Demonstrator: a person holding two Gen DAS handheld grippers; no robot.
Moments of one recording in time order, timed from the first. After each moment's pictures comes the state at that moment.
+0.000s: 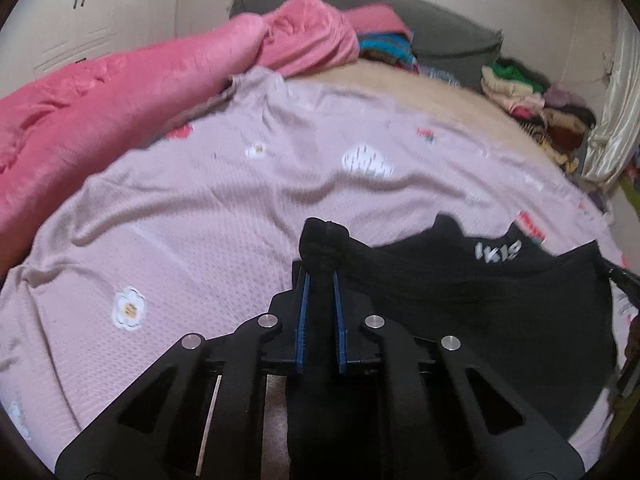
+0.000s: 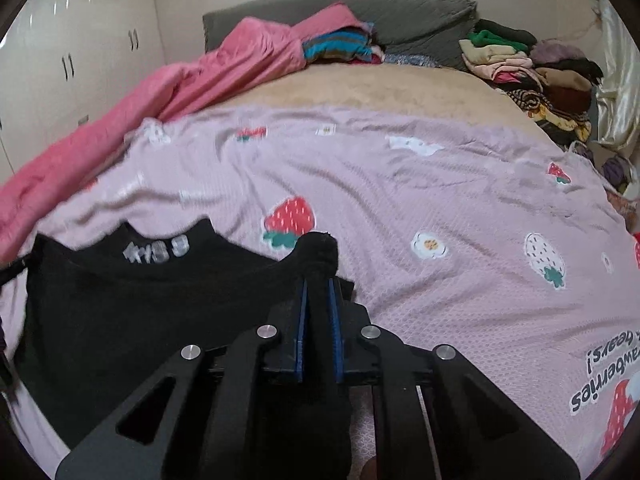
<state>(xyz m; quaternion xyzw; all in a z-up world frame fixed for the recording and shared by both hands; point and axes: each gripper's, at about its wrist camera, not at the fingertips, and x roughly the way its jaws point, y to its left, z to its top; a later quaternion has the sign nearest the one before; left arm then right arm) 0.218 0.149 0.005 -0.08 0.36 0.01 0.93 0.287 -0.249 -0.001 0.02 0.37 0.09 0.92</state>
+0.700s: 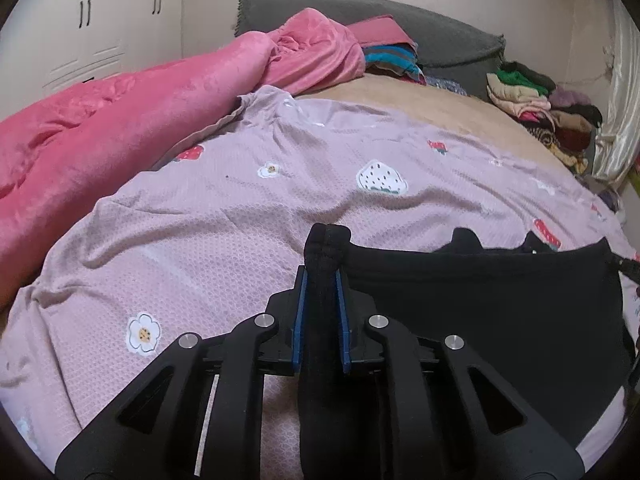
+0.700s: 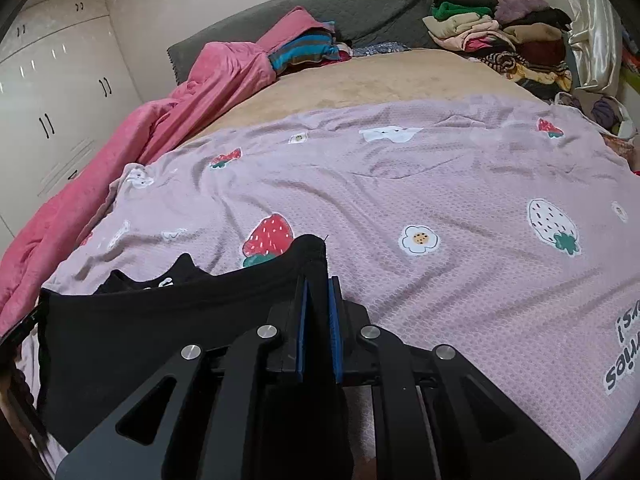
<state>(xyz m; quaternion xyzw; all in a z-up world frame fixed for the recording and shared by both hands) 0.229 0.147 -0.004 -0.05 0.35 0.03 0.94 0.305 -0.267 -0.016 0.11 0.37 0.06 0.92</state>
